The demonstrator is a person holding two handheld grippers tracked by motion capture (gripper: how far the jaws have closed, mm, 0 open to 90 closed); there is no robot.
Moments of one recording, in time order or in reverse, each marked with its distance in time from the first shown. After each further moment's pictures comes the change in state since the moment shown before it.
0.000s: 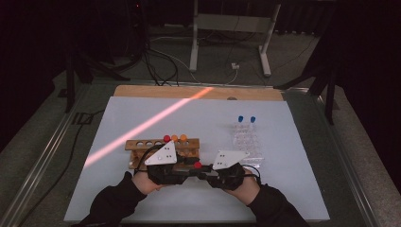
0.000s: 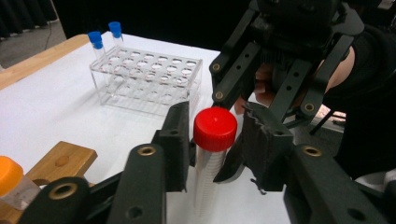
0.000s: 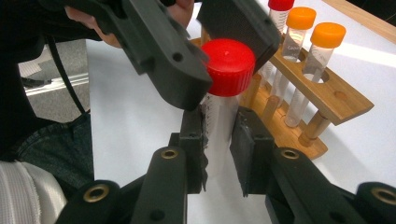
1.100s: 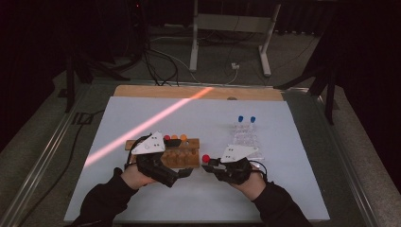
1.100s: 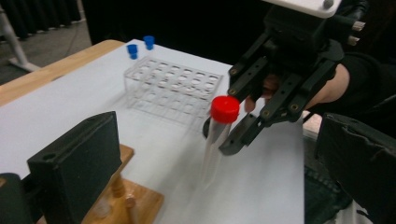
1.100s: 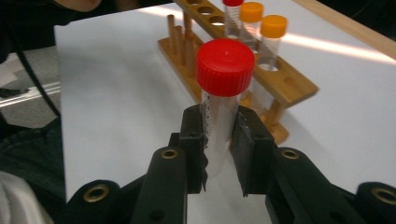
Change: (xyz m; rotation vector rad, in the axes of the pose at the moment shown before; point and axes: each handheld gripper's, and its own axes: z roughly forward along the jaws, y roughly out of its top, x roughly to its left) left arm 0.011 0.013 -0.025 -0.039 0.047 -0.070; right arm -0.017 -0.006 -0.010 -0.011 -0.068 0.035
